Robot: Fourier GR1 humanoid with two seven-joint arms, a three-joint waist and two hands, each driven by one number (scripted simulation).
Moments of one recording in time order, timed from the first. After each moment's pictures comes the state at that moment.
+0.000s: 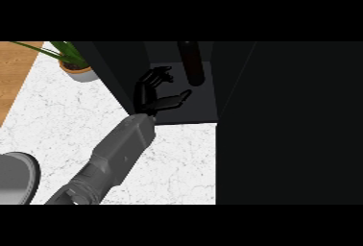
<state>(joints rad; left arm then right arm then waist) -0.95 0.00 -0.42 -0.22 1.03 0.23 -0.85 0.03 -0.07 -0.09 -2.20 -0.26 0.34 0.30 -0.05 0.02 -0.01</state>
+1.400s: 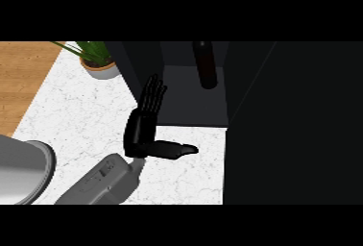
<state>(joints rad) -0.48 0.23 -0.68 -1.24 0.84 0.47 -0.61 0.08 -0.05 -0.07 -2.30 -0.24 0.31 0.35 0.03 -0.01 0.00</state>
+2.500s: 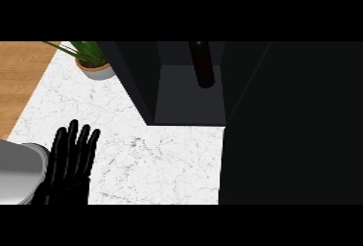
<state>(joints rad) 0.08 0.57 -0.64 -2.04 0.68 0.65 -0.50 0.11 -0.21 0.09 -2.37 -0.30 0.52 0.46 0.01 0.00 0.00</state>
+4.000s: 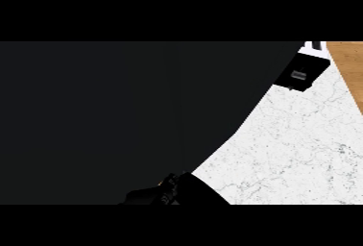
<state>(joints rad) 0.78 0.83 0.01 -2.22 0.98 0.06 -0.66 -0.49 0.00 0.71 -2.12 0.06 -0.08 0.71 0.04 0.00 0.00</state>
